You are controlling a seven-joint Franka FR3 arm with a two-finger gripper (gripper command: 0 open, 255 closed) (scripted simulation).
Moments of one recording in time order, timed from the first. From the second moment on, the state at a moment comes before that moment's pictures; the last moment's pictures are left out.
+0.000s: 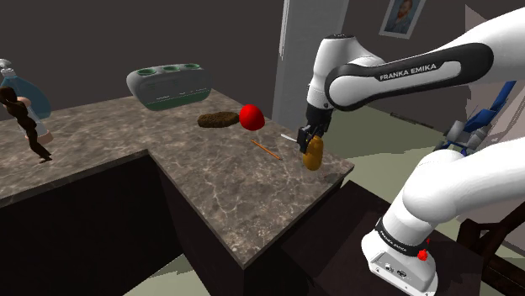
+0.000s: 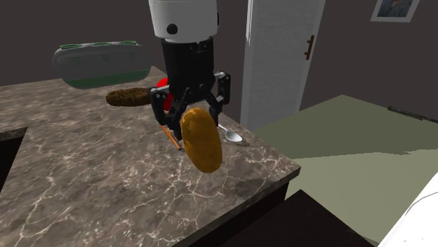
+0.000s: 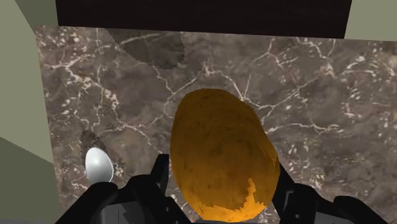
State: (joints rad) arm -0.01 -0.68 0.16 -2.71 0.05 2.07 0.10
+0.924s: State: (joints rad) arm -0.01 -0.47 0.23 -2.44 0.05 2.01 0.18
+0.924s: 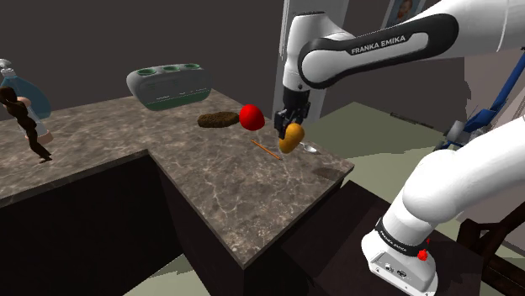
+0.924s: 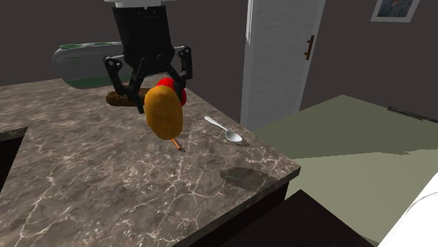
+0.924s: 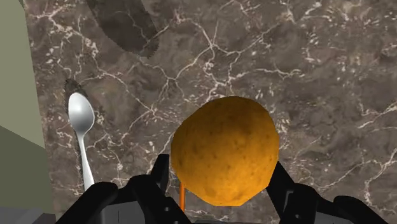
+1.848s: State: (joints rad) arm 0.01 0.09 0.35 -1.87 -0.10 1.97 0.40
